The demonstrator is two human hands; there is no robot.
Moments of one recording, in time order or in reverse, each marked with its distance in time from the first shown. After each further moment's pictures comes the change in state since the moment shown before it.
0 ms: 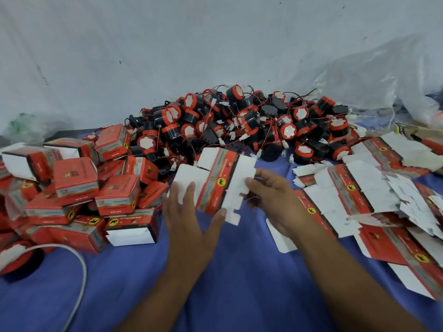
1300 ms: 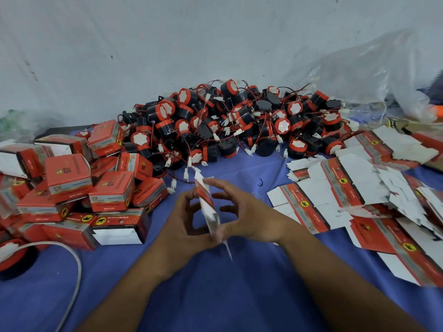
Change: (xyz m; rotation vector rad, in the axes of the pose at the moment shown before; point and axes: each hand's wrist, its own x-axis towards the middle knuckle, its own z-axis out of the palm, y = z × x) left_hand 0.006 -0.001 -0.030 -0.725 -0.560 -0.164; right_hand -0.015 0.016 0.013 -0.388 -0.572 -0.079
